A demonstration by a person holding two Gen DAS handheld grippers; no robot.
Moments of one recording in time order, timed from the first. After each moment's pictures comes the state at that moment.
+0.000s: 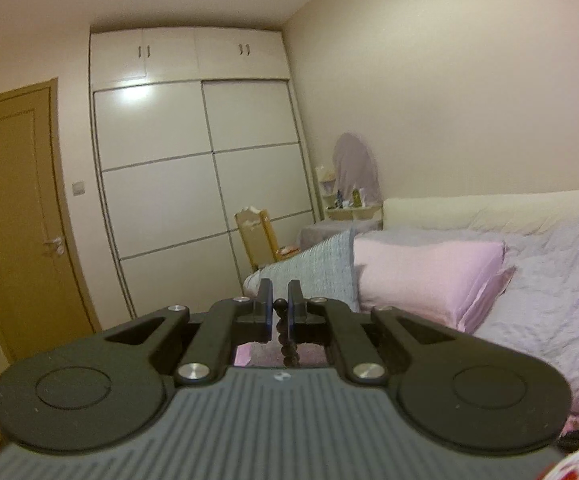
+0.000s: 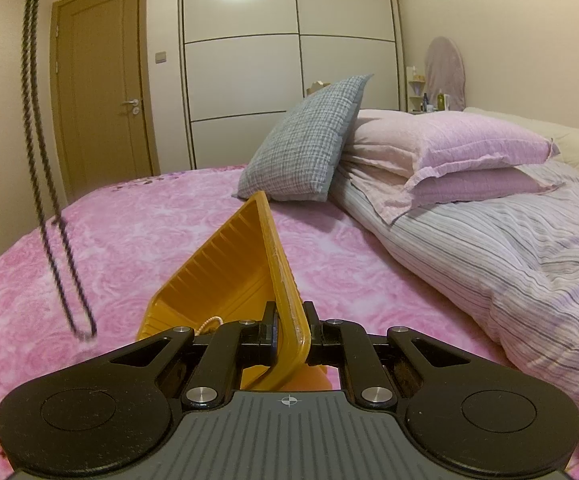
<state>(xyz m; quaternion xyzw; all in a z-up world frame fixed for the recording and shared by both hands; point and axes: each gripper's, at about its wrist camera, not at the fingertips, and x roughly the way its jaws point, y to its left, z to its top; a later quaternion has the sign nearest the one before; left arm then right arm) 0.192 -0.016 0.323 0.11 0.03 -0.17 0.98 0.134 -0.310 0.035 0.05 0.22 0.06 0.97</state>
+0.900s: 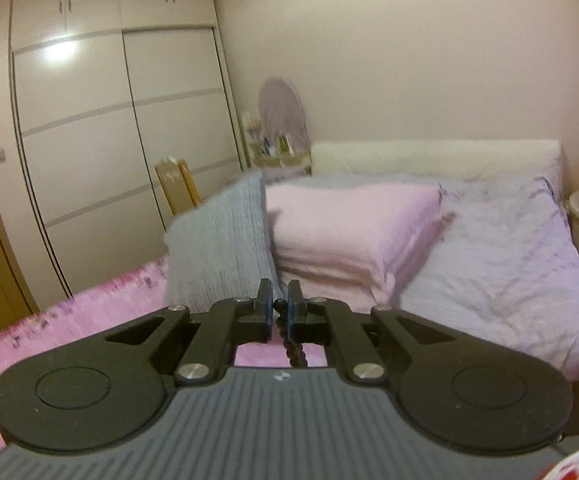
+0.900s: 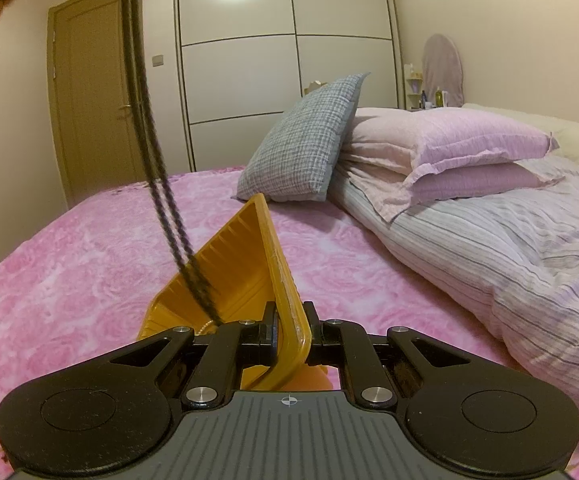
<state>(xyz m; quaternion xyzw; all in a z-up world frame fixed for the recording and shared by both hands) 0.242 -0.122 0.243 0.14 0.13 -0.26 0.95 0.136 -0.312 0.035 0.06 0.22 0.06 0.97</state>
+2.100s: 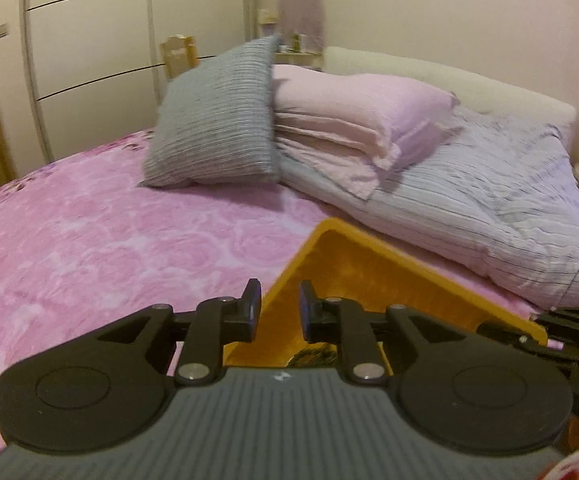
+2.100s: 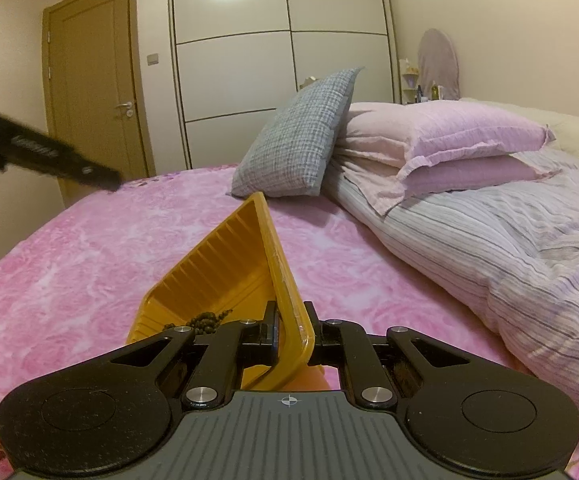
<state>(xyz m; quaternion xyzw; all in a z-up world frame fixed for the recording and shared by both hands) 0.240 -0.080 0.115 0.09 0.28 -0.23 0.93 0.137 -0.316 0.031 0.07 0.23 0.05 0.97</state>
